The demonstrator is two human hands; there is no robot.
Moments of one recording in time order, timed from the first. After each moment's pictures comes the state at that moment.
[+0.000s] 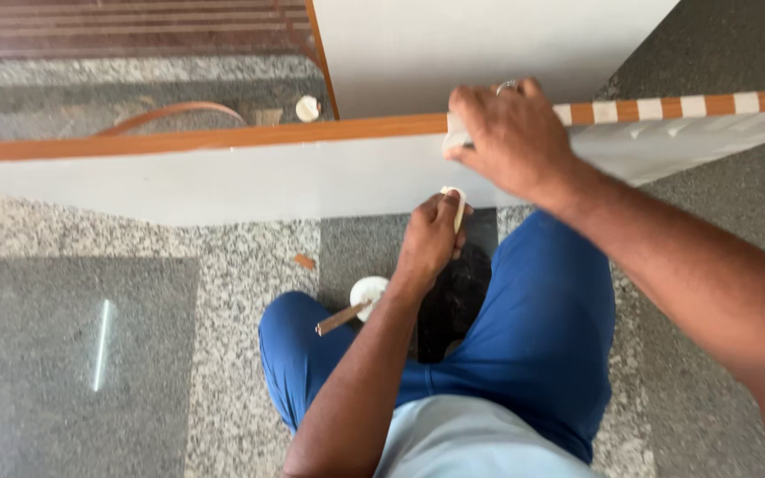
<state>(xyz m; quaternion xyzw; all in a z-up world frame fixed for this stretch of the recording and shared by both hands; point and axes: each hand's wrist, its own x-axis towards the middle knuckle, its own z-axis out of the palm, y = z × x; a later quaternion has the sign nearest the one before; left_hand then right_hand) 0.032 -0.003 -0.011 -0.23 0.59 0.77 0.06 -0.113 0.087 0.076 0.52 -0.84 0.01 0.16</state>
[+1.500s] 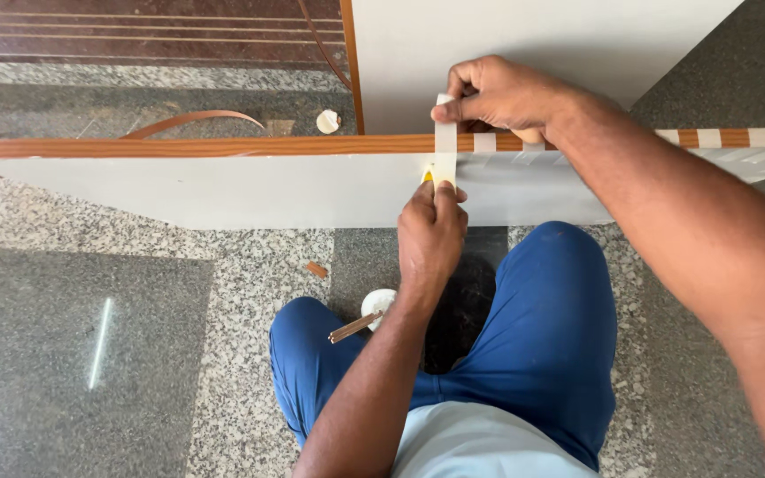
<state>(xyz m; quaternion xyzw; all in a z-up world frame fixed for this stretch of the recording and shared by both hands) 0.032 -0.031 0.052 -0.28 0.66 0.69 -0.11 -0.170 0.023 0.106 0.27 -0.79 0.41 -0.38</state>
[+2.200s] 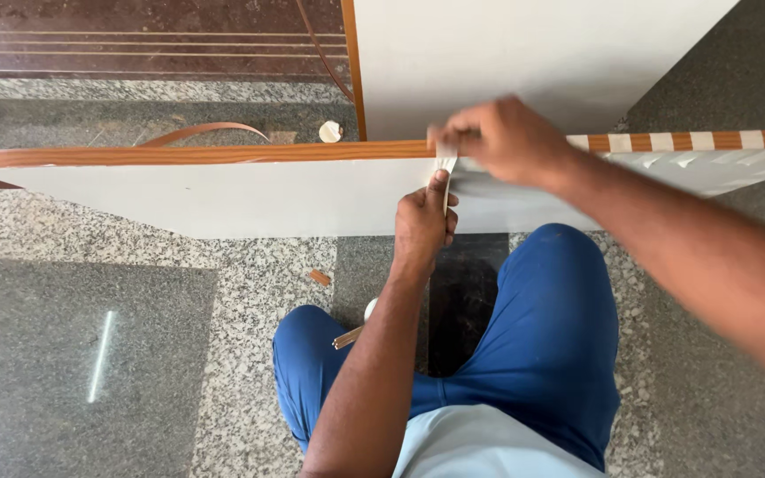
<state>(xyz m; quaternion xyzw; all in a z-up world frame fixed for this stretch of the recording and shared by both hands) 0.005 -0.052 0.008 -0.30 0.57 0.76 -0.03 -0.118 0.039 0.127 0.33 -0.91 0.10 -0.24</state>
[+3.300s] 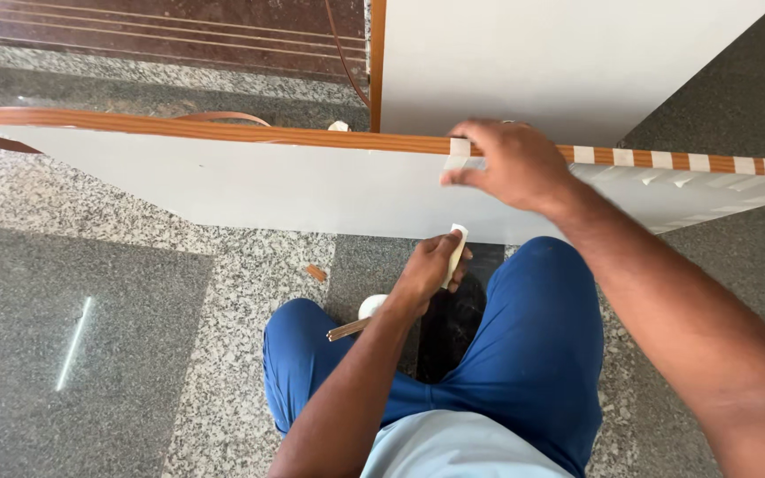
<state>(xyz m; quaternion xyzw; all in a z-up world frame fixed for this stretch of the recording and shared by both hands) 0.061 -0.034 -0.033 -0.22 0.53 0.81 0.11 -0.099 0.049 0.098 0.53 -0.83 0.16 0.04</state>
